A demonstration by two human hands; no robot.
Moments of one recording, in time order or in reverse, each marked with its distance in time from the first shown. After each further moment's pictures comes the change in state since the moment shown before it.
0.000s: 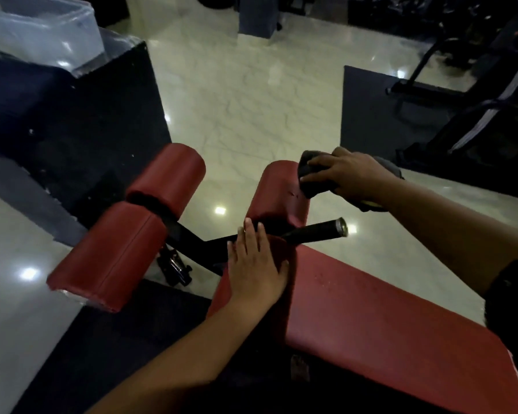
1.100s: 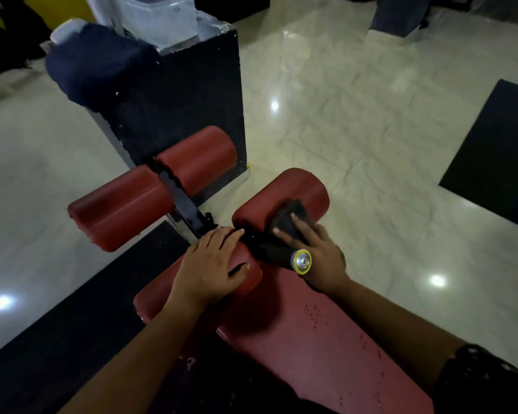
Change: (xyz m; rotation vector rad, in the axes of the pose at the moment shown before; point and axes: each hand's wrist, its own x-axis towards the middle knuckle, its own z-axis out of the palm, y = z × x) left_hand 0.015 0.034 0.030 0.193 0.140 -0.214; right_hand -0.002 -0.034 0.174 0.649 0.735 -0.268
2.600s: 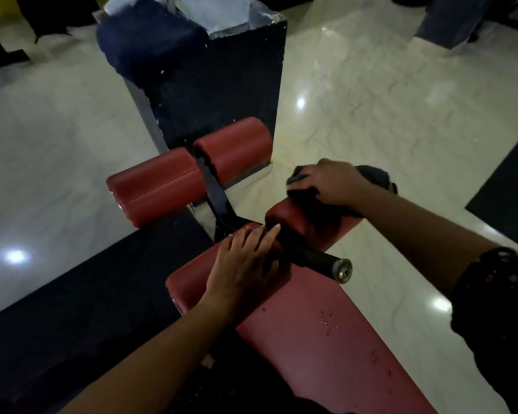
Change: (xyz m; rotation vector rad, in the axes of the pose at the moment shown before) left_hand -0.012 0.009 -0.001 0.011 0.063 -0.065; right_hand 0.188 0.019 -0.020 -0.337 -0.770 -0.319
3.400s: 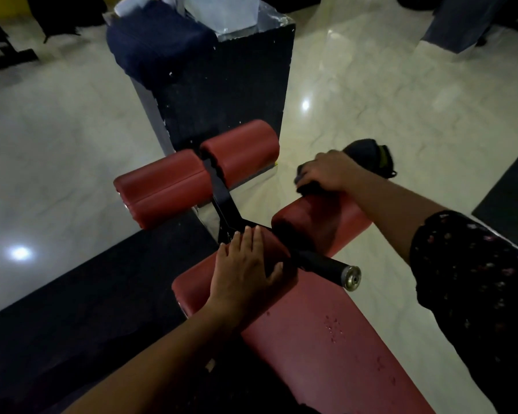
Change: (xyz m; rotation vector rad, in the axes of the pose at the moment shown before) left_hand 0.000 -0.005 -0.002 0.018 -0.186 -0.181; right_hand 0.048 0.023 0.007 -0.206 -0.081 -0.076
